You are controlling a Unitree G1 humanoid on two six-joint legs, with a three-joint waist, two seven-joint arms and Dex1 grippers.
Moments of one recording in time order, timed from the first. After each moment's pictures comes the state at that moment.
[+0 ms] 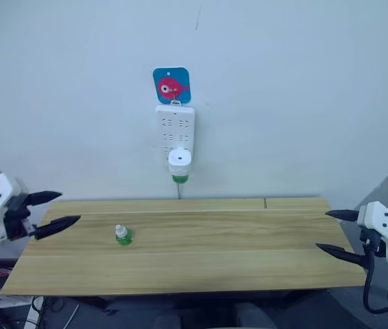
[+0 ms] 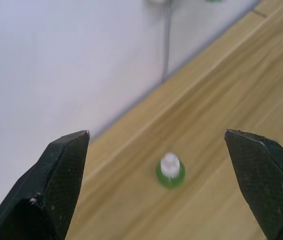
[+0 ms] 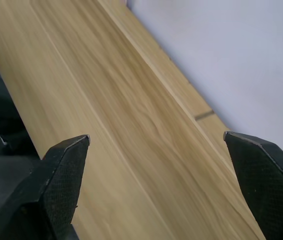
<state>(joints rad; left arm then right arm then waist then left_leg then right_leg) -0.04 1.02 0.46 0.24 -0.39 0.26 -1.27 0.26 -0.95 -0.33 -0.31 0.42 0.23 1.10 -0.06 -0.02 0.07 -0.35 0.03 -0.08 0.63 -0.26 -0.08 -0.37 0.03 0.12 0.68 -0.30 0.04</state>
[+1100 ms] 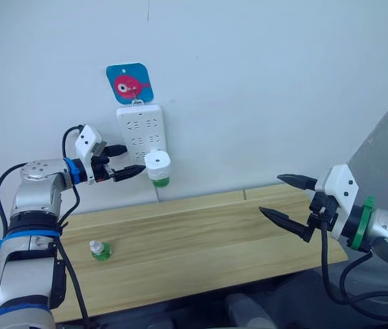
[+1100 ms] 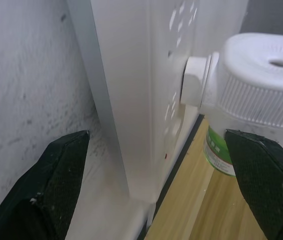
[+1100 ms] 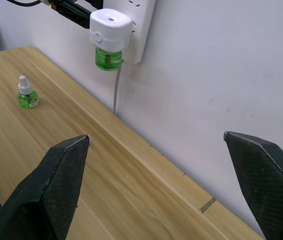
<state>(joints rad) -0.68 0.74 0.10 0.70 -0.25 0.10 -1.19 0.00 -0.81 -0.21 -0.79 0.67 0.71 0.62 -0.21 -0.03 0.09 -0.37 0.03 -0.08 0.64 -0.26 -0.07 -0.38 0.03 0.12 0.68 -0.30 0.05</state>
